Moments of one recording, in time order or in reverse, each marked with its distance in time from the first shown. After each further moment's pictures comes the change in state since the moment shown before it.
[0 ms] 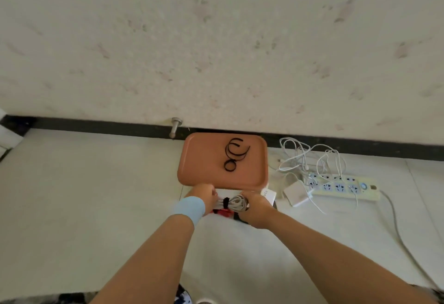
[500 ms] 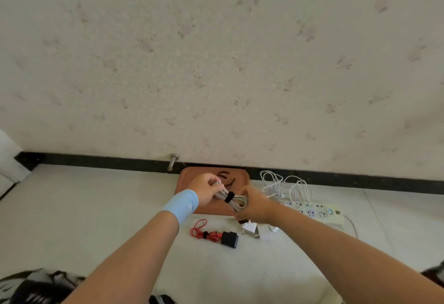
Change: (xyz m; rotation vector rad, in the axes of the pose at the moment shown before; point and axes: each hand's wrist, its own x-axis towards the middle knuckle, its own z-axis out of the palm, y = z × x) left_hand -0.096 0.071 -0.096 -0.492 0.219 0.226; right_hand -0.091 -0.052 -0.104 0.121 0.023 -0.052
